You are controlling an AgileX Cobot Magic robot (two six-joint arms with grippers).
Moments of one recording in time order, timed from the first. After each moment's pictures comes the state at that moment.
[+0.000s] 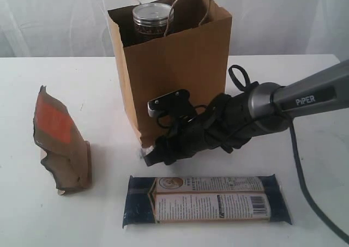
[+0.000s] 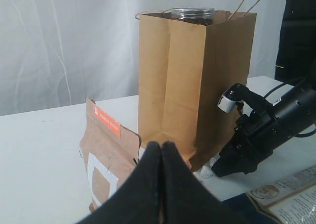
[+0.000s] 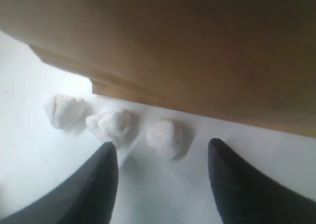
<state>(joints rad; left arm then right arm) -0.50 0.01 0.02 0.23 0.01 -0.27 0.63 2.02 -1.10 0.95 0.09 -0.94</state>
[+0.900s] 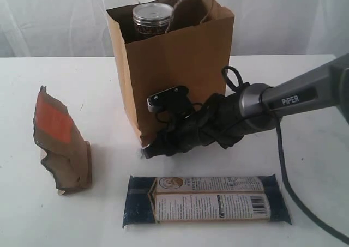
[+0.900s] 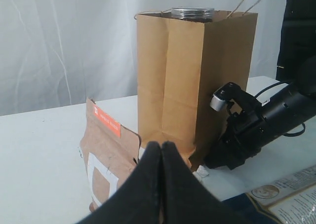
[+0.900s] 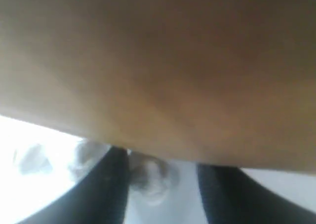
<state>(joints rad) -0.50 0.01 0.02 0.23 0.01 -0.27 0.63 2.08 -1.15 0.95 0.04 -0.93</state>
